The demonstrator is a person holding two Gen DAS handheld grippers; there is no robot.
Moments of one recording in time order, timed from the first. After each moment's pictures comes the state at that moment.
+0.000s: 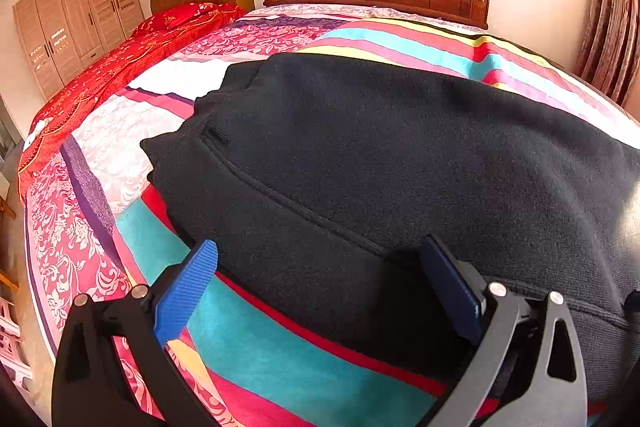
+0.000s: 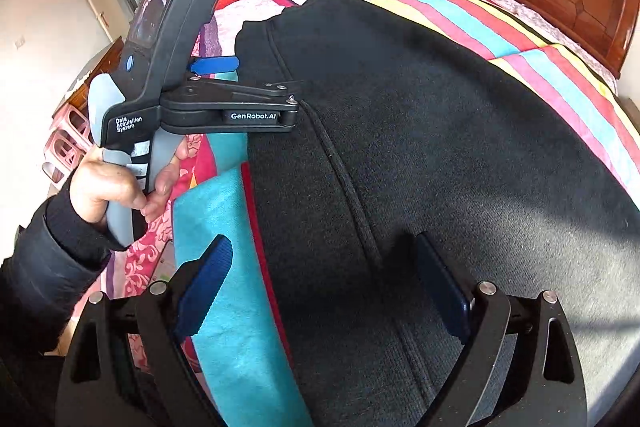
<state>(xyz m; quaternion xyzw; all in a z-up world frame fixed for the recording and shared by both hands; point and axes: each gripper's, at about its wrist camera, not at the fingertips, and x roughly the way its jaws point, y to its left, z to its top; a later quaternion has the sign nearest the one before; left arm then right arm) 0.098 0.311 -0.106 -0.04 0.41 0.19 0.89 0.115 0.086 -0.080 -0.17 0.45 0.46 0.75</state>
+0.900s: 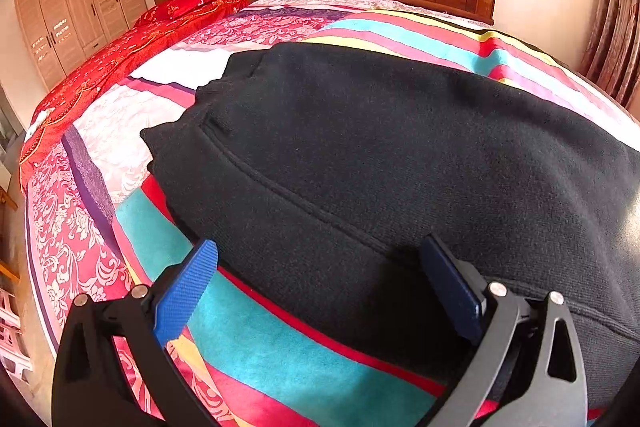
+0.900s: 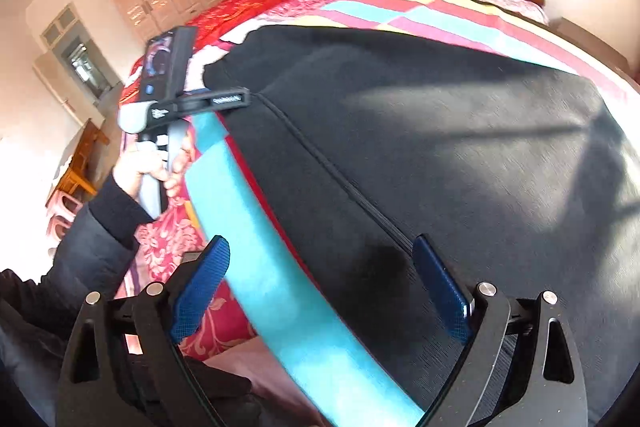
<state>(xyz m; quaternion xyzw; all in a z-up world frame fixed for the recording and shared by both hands) 0.100 0.314 -0.104 -0.06 0.43 0.19 0.88 0.071 -0.047 -0.070 -0.05 0.47 0.37 0.80</state>
